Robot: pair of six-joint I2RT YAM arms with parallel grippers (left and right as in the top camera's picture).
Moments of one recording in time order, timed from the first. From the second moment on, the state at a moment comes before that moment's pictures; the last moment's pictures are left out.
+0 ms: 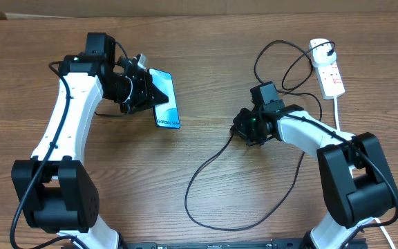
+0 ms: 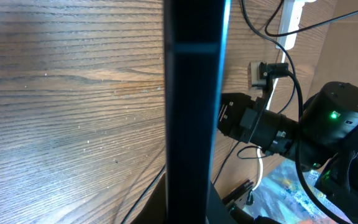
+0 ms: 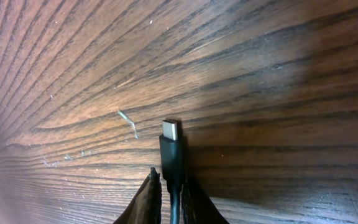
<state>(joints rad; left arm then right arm) -0.03 1.81 1.54 -1.10 0.74 -0.26 0.33 1.85 0.99 -0.35 -0.34 0.83</state>
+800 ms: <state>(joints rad) -0.03 1.81 1.54 -1.07 0.81 -0.25 0.32 1.86 0.99 -0.34 -0.40 0.78</state>
